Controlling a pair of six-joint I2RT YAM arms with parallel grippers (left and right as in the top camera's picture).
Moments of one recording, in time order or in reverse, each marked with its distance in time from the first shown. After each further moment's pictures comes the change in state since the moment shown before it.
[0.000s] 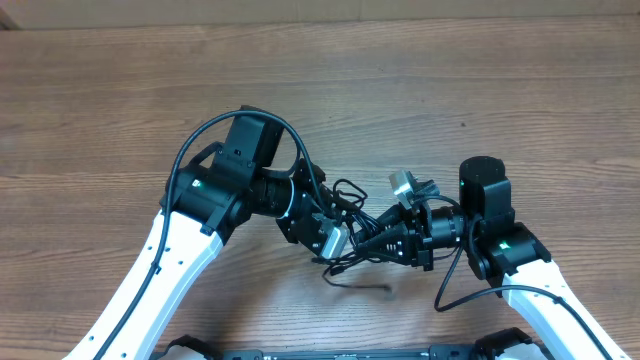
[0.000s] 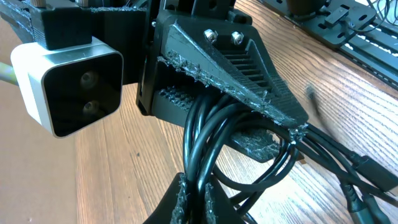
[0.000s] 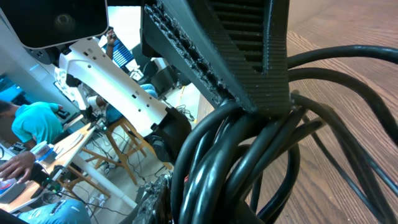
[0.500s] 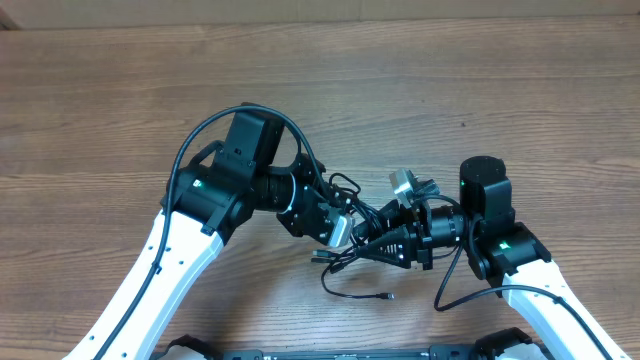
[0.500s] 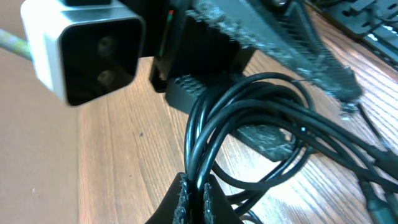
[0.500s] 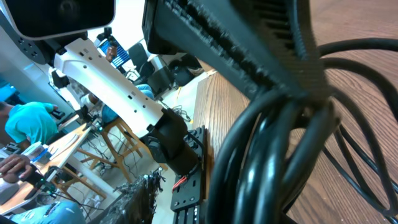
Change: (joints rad) left arm -0.002 0.001 0.000 0.061 -0.073 -0.113; right arm 0.000 0.000 0.000 0.010 0.014 -0.001
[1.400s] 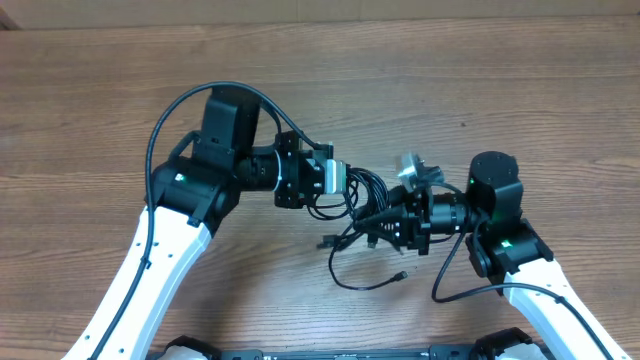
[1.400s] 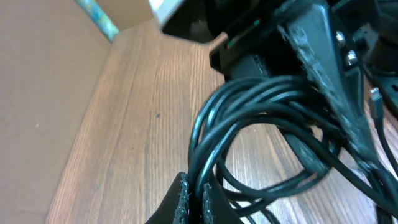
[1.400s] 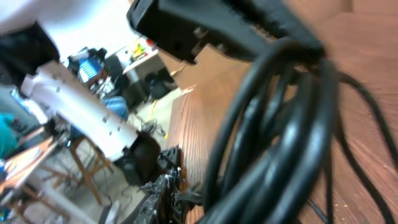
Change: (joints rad) left arm 0.103 0.000 -0.001 0.167 0.063 -0.447; right arm -0.024 0.000 0.014 0.226 0.108 0.178
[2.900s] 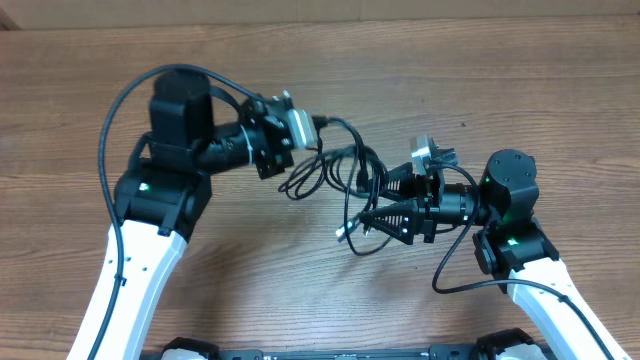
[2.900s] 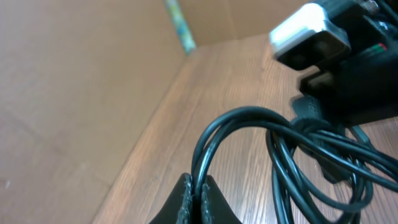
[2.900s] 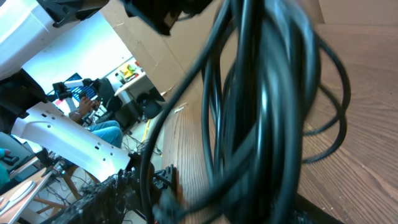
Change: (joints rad) left arm 0.130 -0.066 0.000 0.278 -0.012 -0.366; right arm -0.043 0.000 0.000 0.110 0.027 0.166
